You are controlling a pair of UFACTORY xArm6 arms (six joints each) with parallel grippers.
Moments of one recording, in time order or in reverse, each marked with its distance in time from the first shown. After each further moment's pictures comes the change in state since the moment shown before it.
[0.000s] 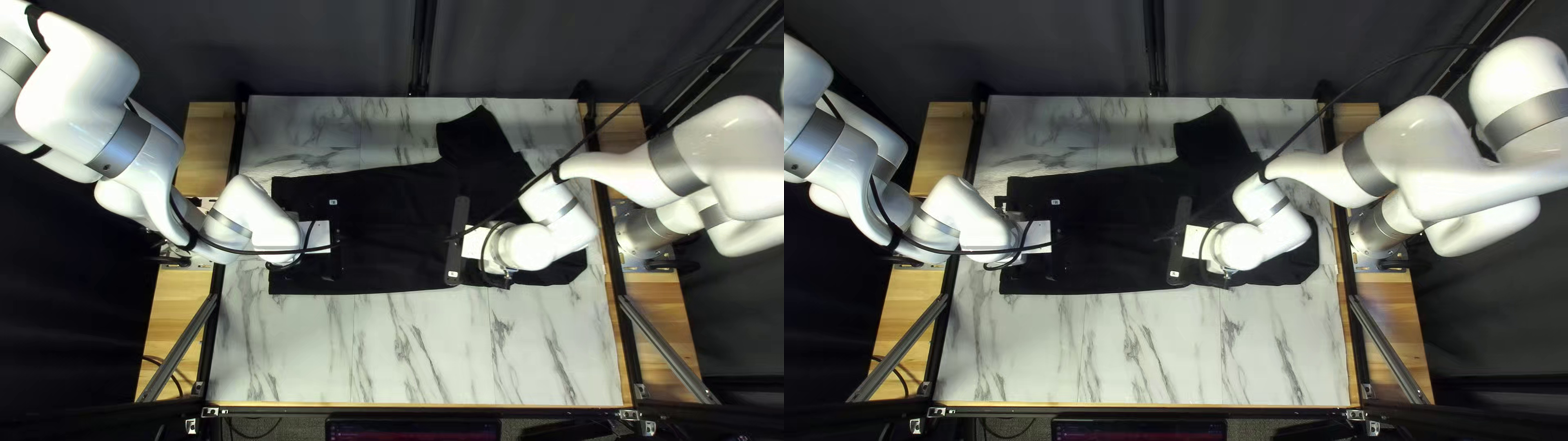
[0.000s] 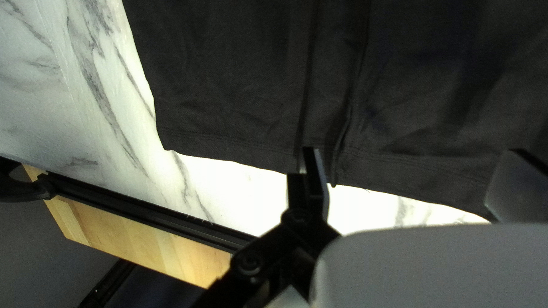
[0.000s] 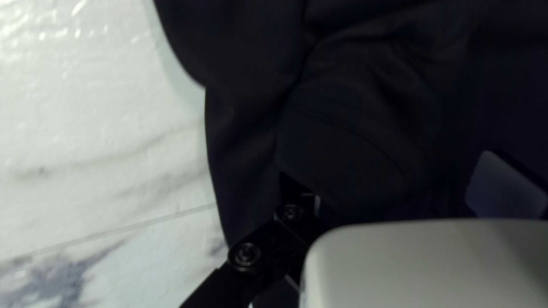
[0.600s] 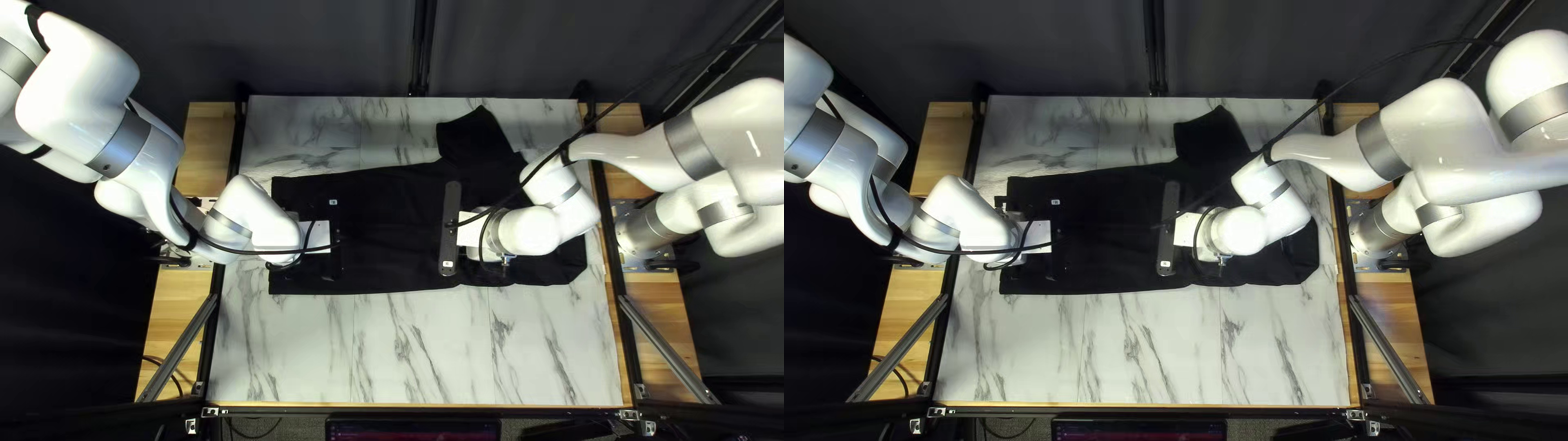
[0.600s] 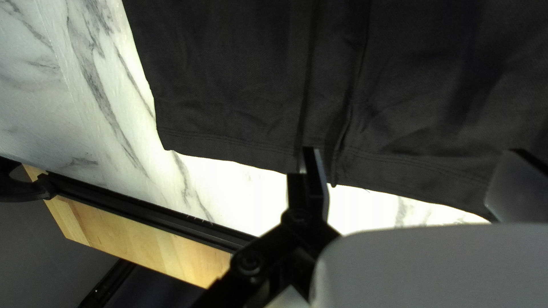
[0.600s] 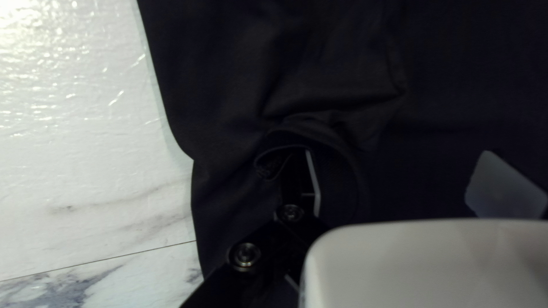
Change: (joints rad) left arm 0.000 0.000 0.000 0.000 0.000 0.000; right arm -0.035 -0.120 0.034 -0.110 -0.046 0.001
